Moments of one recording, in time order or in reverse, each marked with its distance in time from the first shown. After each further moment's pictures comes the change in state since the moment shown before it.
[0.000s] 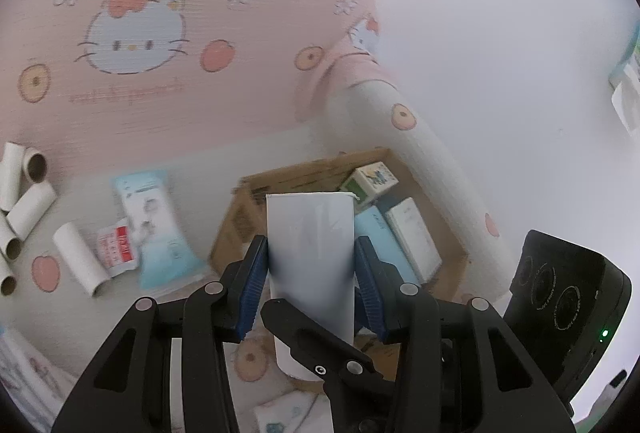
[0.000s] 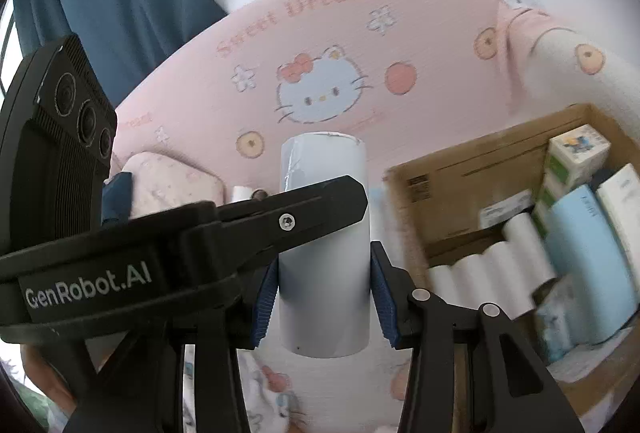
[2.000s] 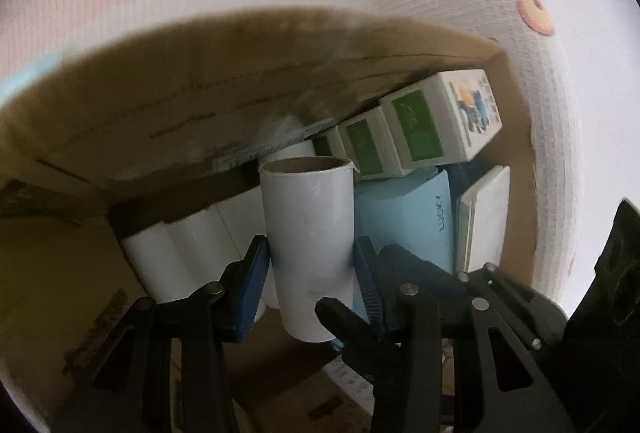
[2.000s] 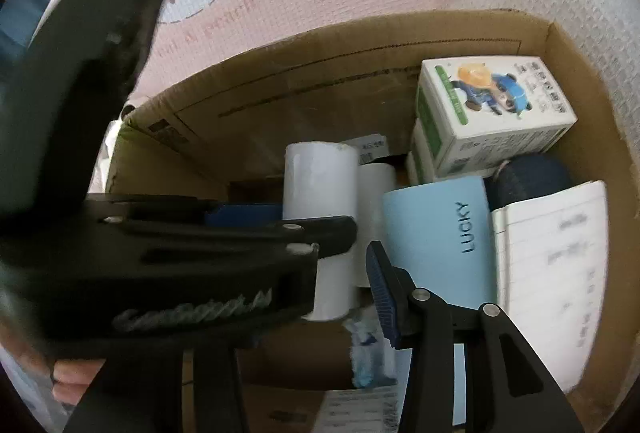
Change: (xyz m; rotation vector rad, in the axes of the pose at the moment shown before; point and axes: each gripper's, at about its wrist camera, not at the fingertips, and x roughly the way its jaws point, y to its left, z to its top) left arm 0.236 -0.009 0.011 -0.269 0.578 0.103; right arm 0.056 -0.191 0.044 -0.037 0.529 -0.153
